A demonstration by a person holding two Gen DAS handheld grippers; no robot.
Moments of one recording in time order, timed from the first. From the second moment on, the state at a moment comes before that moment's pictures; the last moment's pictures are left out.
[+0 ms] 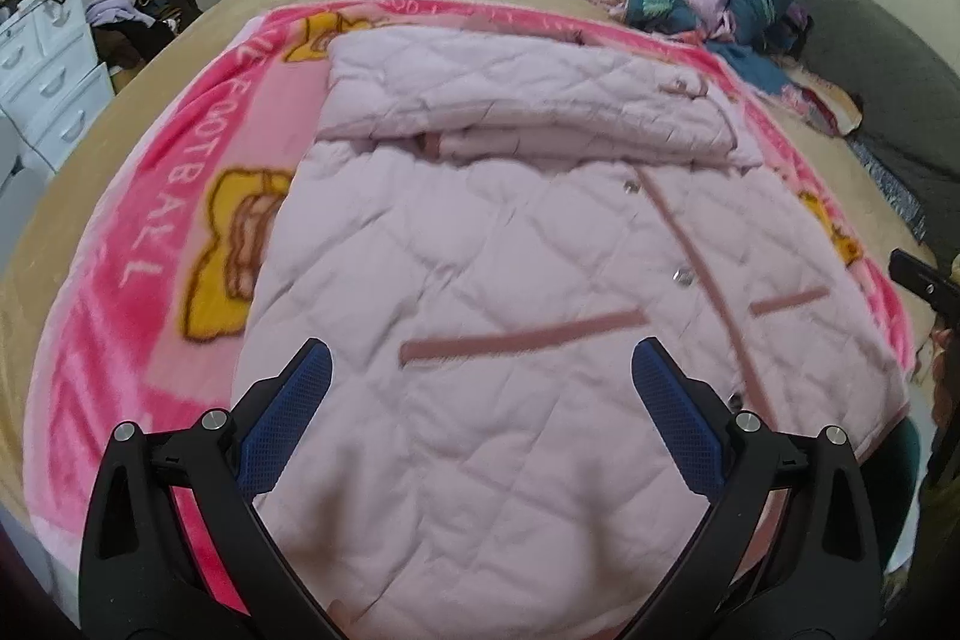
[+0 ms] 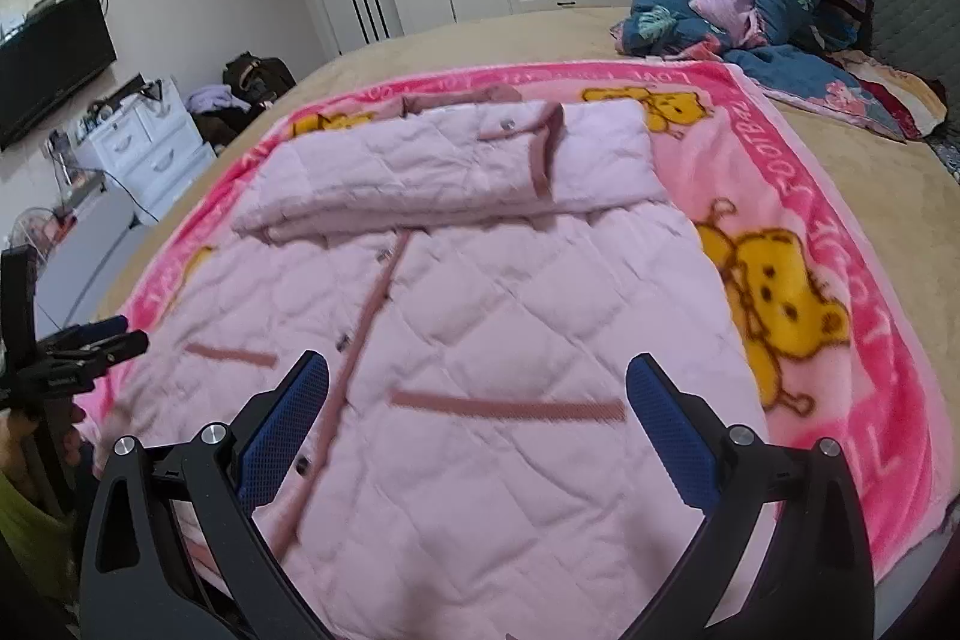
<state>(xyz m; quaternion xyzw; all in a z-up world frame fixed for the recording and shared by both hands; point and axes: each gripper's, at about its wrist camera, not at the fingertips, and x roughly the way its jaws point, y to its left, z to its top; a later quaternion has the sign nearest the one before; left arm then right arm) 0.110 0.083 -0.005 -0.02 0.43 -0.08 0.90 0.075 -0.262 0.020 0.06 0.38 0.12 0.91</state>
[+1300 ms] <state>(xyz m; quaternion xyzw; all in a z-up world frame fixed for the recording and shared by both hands) 0.043 0.133 -0.080 -0.09 0.50 -0.04 0.86 0.010 -0.359 -0.035 0.09 0.44 0.04 0.89</state>
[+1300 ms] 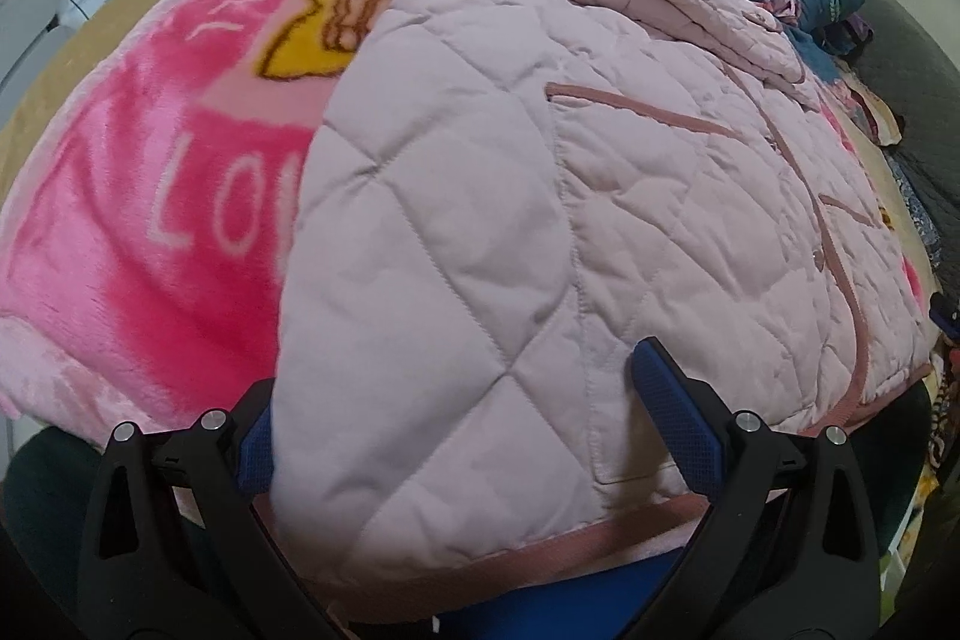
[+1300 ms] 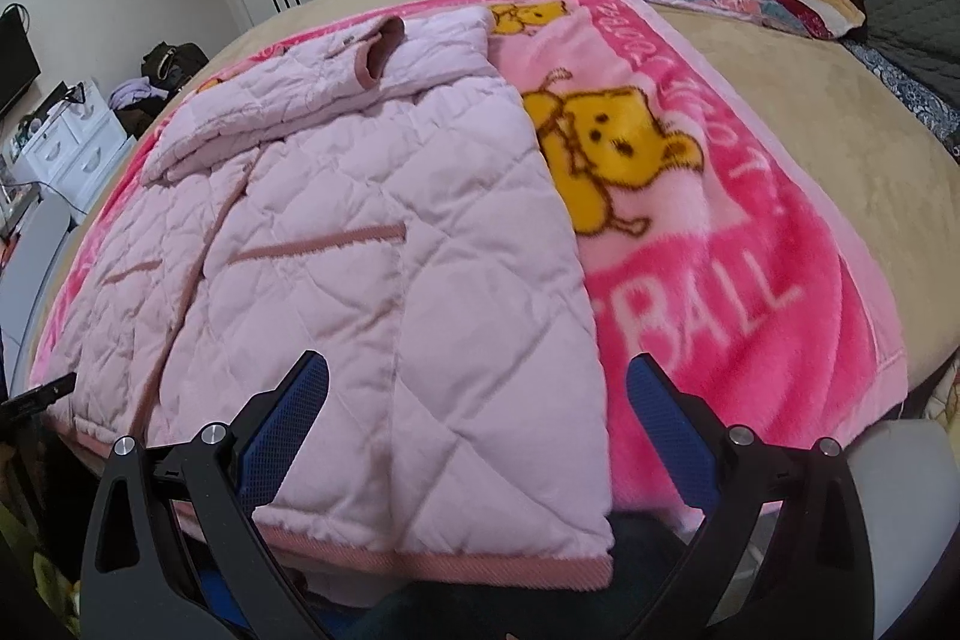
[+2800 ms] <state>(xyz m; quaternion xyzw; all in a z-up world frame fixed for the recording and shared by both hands) 0.017 0.138 -0.065 -0.10 0.49 -0.08 0.86 0.032 -0.353 0.030 0.17 0.37 0.19 0.89</state>
